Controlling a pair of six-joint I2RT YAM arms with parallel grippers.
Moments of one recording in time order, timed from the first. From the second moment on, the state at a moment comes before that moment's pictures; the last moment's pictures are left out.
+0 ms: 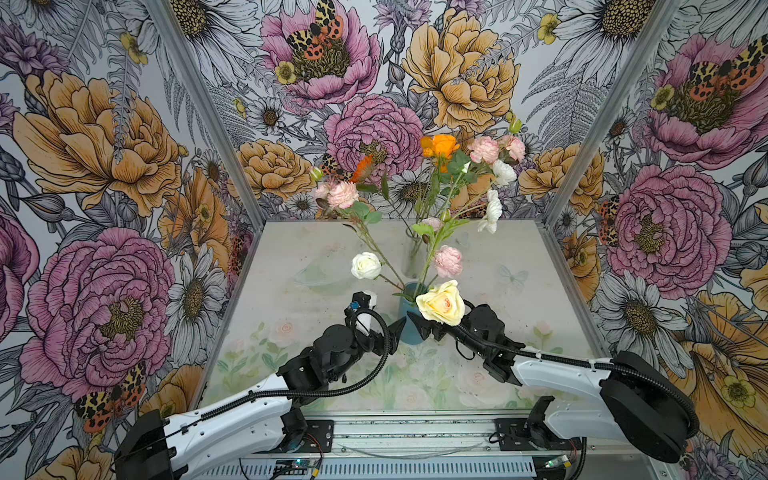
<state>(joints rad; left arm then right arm) -0.96 0.82 0.43 0.20 -0.29 -0.32 0.78 1.29 0.43 0.73 -0.02 0.01</state>
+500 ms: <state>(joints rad) -0.96 0.74 0.41 0.17 -0.30 -0.35 0.78 1.43 0.52 0.84 -0.03 -0.01</state>
